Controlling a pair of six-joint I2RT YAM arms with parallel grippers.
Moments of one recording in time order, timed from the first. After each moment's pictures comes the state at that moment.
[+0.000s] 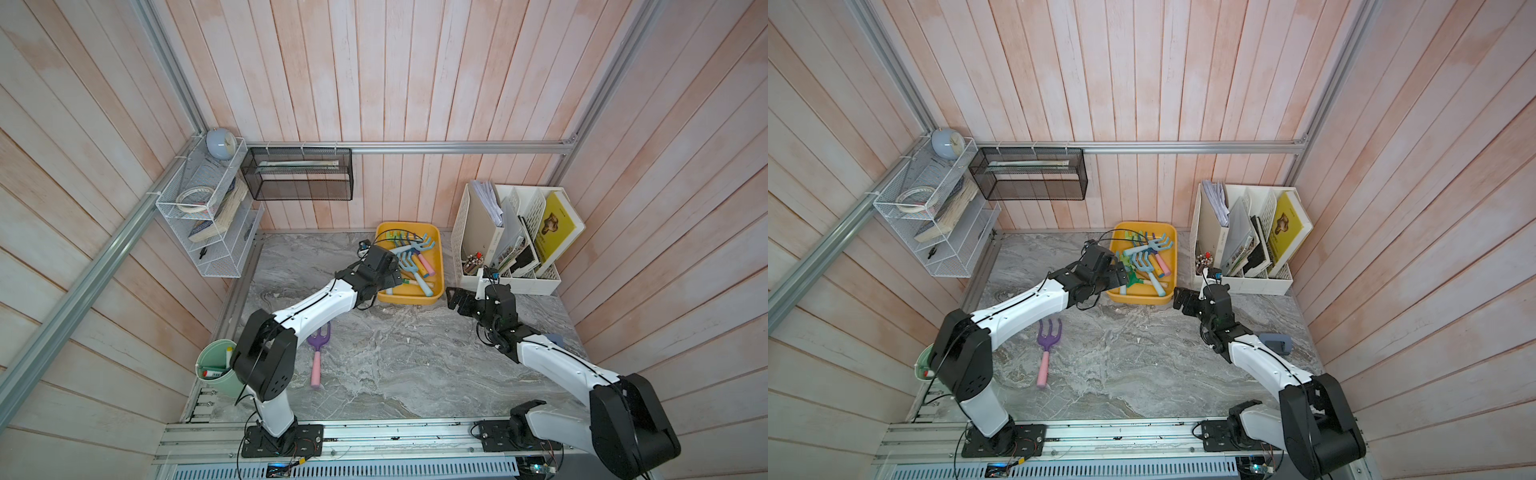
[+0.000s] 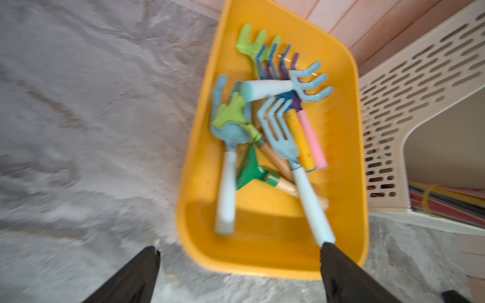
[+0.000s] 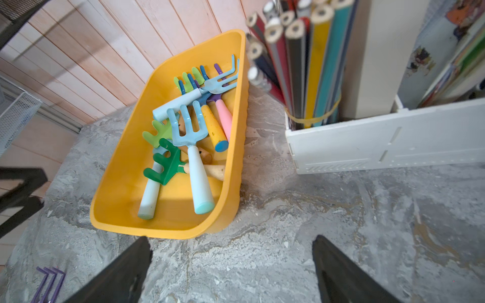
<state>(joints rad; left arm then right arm) -0.65 1.83 1.43 -0.37 -0.20 -0.74 0.35 1.22 0.53 0.20 0.01 0.52</state>
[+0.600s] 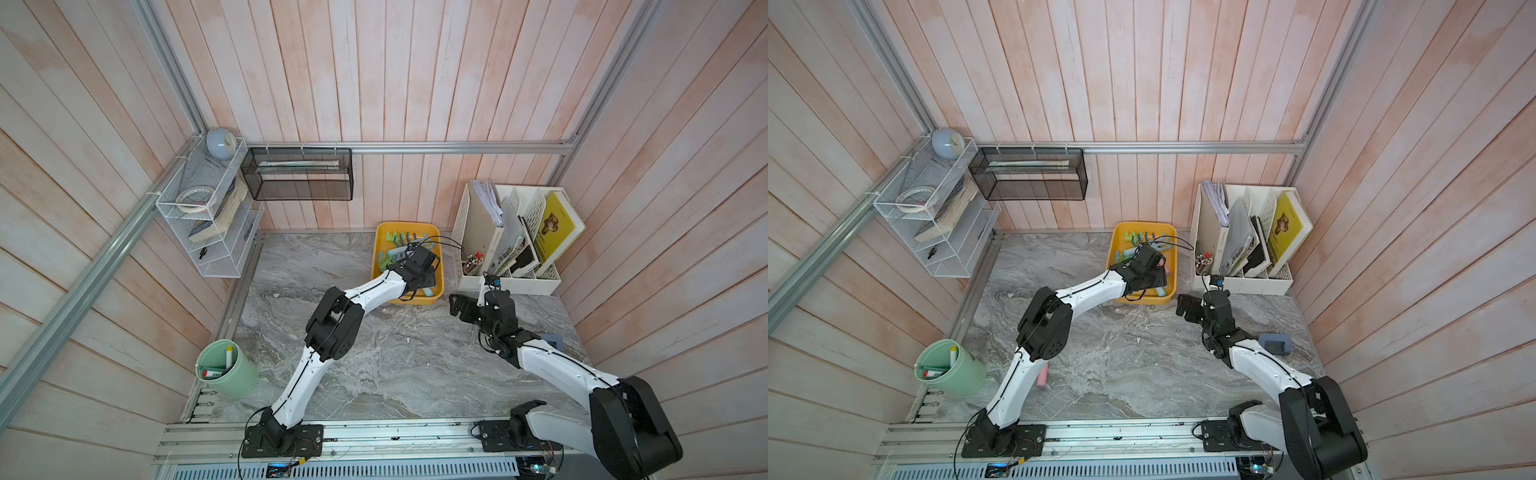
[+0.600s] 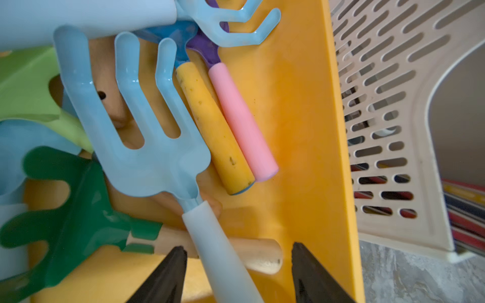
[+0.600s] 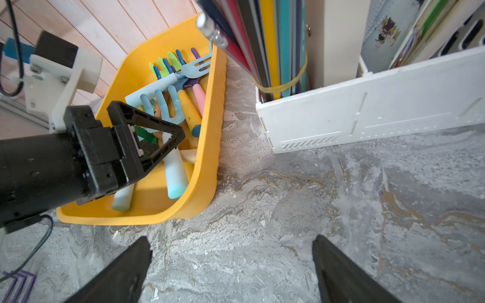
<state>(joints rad) -0.74 2.38 1.97 -0.43 -0.13 -0.70 0.34 1.20 0.48 0.19 0.06 0.52</state>
